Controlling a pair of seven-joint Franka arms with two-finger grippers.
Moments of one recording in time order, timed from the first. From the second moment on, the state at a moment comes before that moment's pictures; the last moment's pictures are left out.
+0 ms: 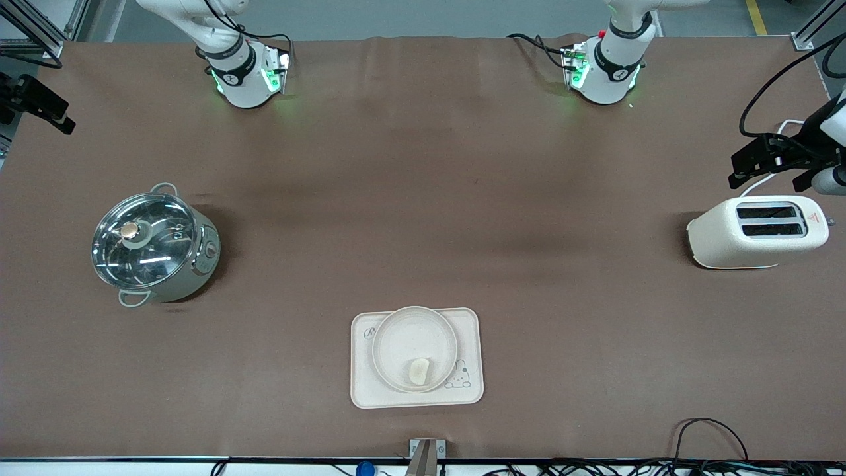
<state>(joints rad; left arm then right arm) -0.03 0.05 -0.03 -1.46 0.00 1.56 0.02 -0.08 -0.19 0.02 -1.63 -0.04 1.45 0.11</state>
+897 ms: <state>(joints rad) -0.04 0.05 -0.03 -1.46 0.02 1.56 0.01 -0.02 0.04 0.02 -1.67 0.19 1.68 0.16</state>
